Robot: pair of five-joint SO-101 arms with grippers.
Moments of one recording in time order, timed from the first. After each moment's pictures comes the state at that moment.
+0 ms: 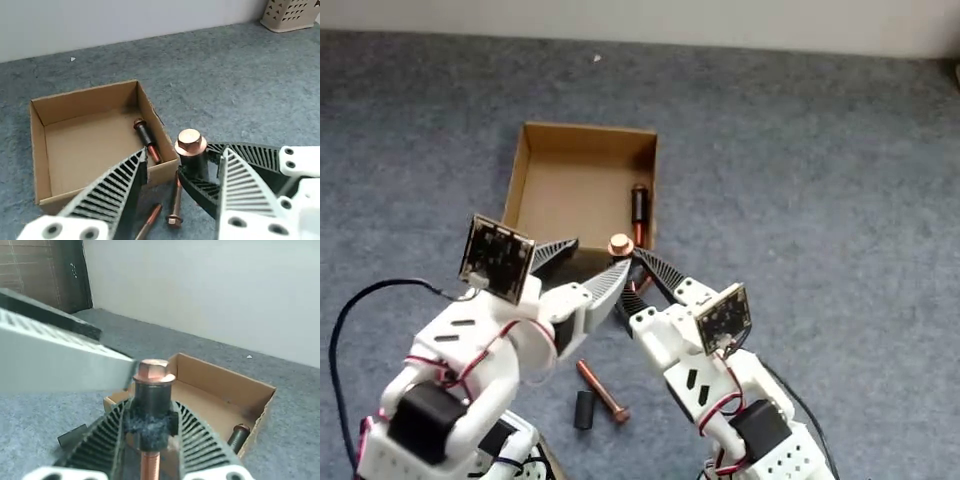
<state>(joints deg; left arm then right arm) 22.5 -81.7 52.3 63.4 9.7 -40.6 -104.0 93.9 19.6 0.7</state>
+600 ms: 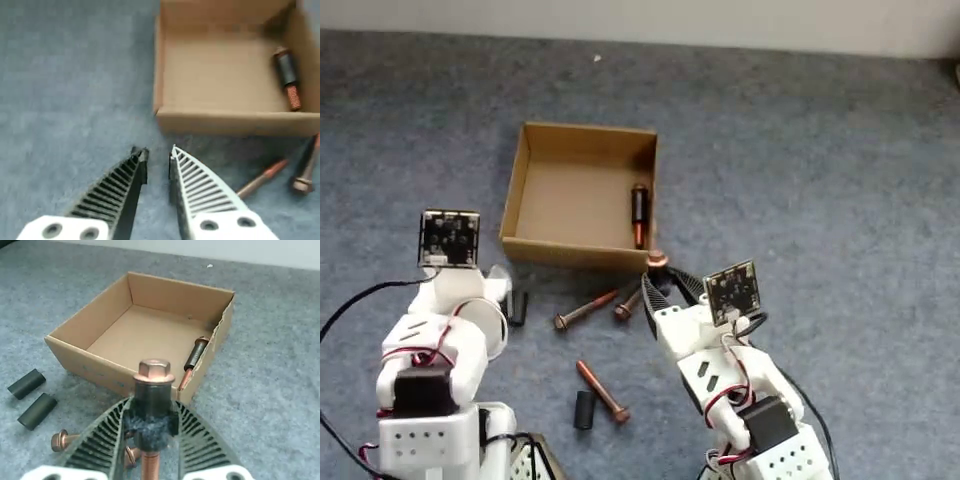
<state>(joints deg) -9.1 -81.7 67.2 66.9 0.8 -32.0 -102.6 93.3 37.7 -3.6</state>
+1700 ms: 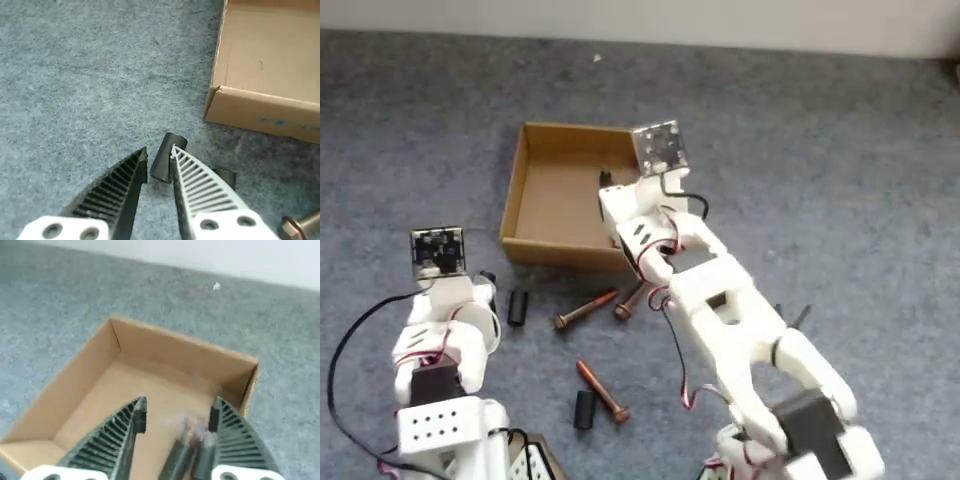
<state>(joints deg) -18.6 -81.7 88.1 45.9 0.8 -32.0 -13.5 42.9 1.5 -4.2</state>
